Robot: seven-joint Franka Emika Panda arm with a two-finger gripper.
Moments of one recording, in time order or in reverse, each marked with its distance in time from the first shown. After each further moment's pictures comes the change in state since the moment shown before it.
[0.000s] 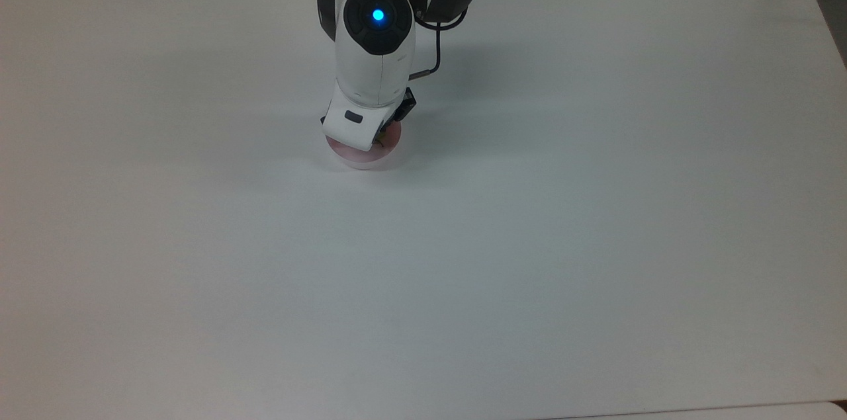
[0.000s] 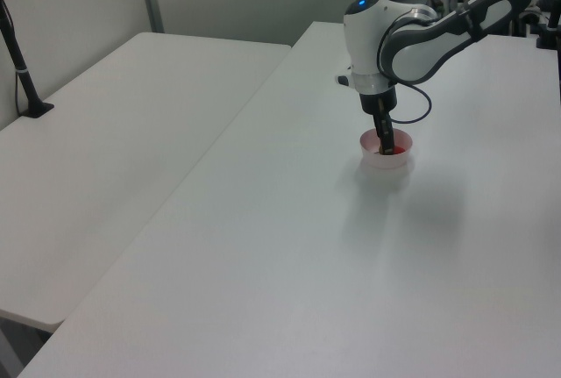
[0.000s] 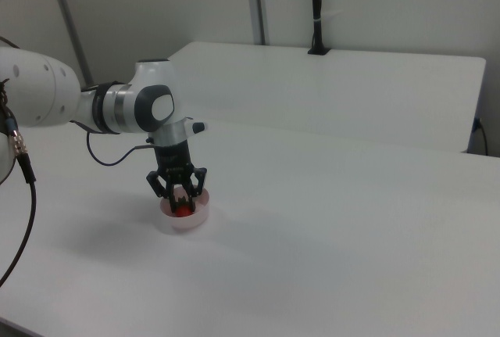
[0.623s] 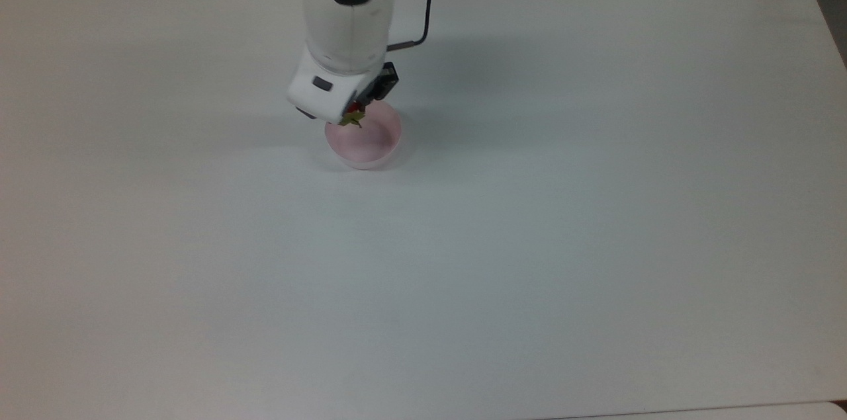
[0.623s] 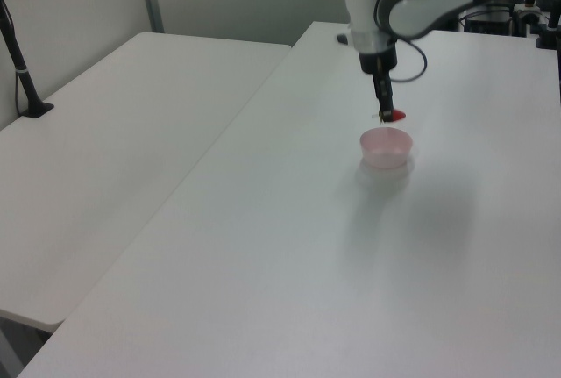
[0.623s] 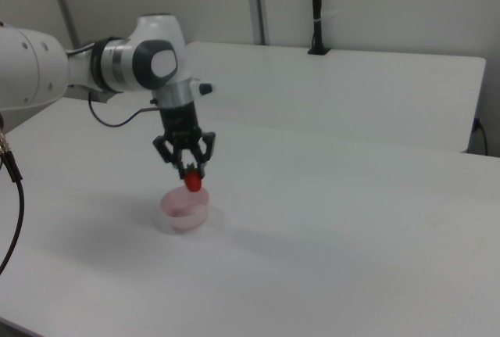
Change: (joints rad) arm -0.034 -0.055 -0.005 0.158 0.000 -0.184 0.000
